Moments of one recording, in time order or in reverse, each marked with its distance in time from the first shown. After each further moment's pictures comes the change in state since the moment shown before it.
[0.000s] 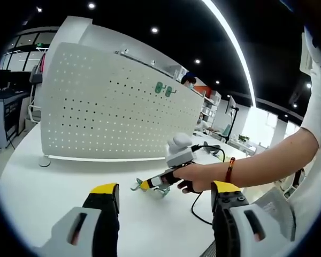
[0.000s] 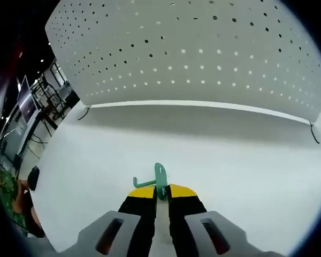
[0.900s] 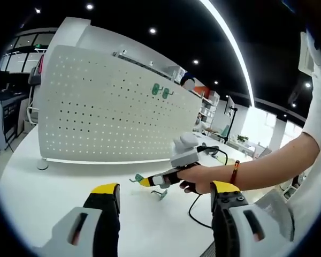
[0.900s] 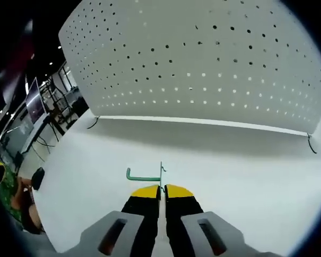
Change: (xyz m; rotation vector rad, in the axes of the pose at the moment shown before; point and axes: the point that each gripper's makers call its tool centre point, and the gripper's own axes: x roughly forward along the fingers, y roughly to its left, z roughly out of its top) left arm 0.003 -0.009 0.007 0.005 -0.010 -0.010; right arm -0.023 0.006 0.018 -0.031 -0.112 0.030
